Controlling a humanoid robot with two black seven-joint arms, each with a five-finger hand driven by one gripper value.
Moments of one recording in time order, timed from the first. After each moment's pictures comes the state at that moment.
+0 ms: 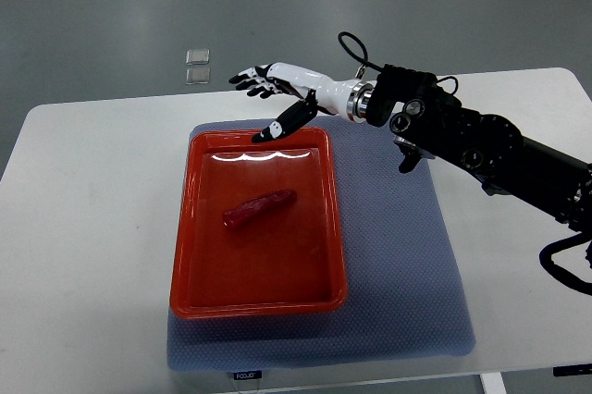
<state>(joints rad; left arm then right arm) -0.12 0.00 0.06 -0.16 0.12 0.02 0.01 1.03 -0.10 0.48 0.81 -0.94 0.19 0.15</state>
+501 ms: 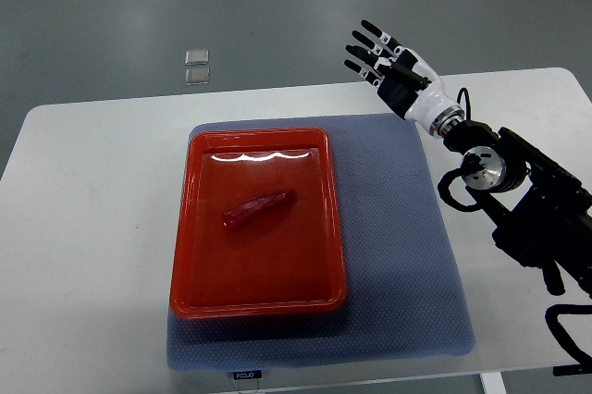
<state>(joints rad) -0.12 0.00 0.06 -0.16 0.12 0.02 0.01 0.69 -0.10 0.98 0.77 -0.25 0.28 0.18</state>
